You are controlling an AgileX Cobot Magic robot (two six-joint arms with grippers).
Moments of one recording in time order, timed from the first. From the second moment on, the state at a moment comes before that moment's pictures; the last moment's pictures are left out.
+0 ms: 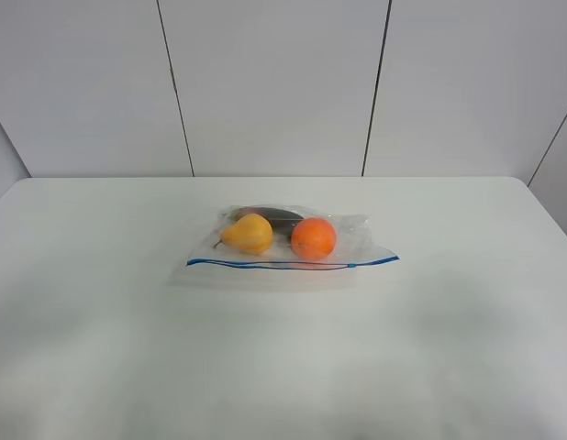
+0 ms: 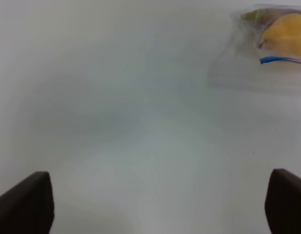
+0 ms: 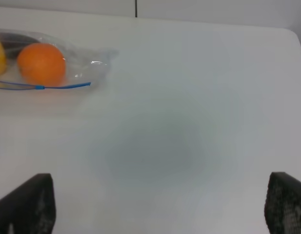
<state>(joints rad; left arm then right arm) 0.03 -0.01 -0.50 -0.01 1.07 -0.02 -0.05 0.00 -0.49 0.09 1.03 -0.12</state>
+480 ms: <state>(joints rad) 0.03 -0.01 -0.50 -0.01 1.07 -0.02 -0.05 0.18 -0.58 0.11 1.03 -0.12</state>
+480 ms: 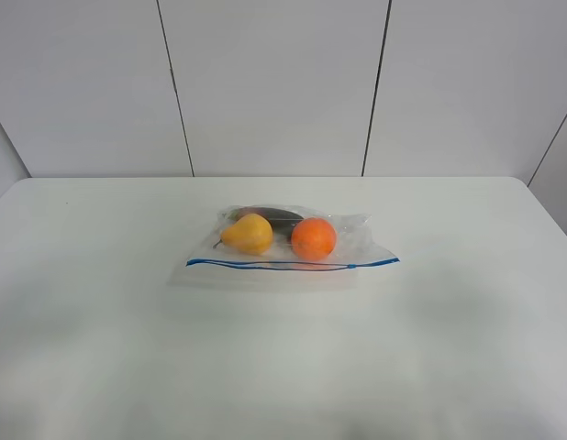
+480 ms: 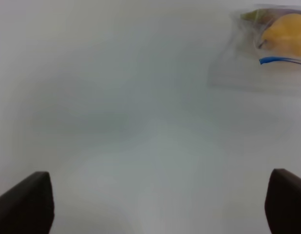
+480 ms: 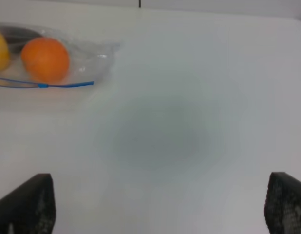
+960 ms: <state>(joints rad) 0.03 -0.01 -0.50 -0.01 1.07 -0.02 -0.05 1.07 -1.01 0.33 1.03 -0.12</state>
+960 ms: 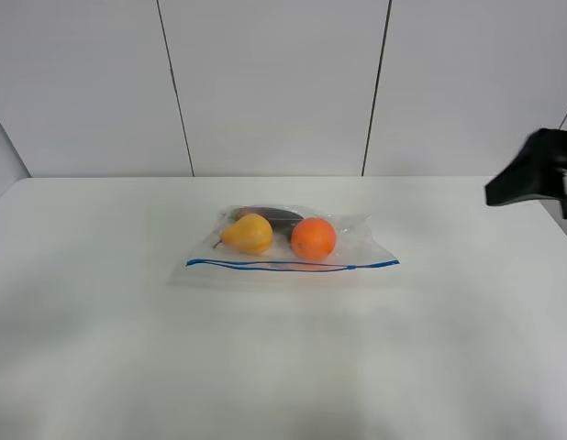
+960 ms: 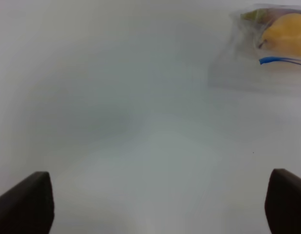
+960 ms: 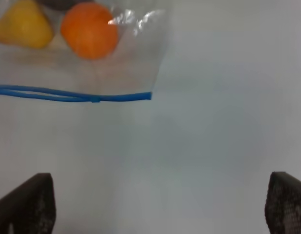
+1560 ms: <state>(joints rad) 0.03 -0.01 -0.50 -0.01 1.07 -0.02 -0.05 1.87 -1.22 0.73 1.10 -0.29</state>
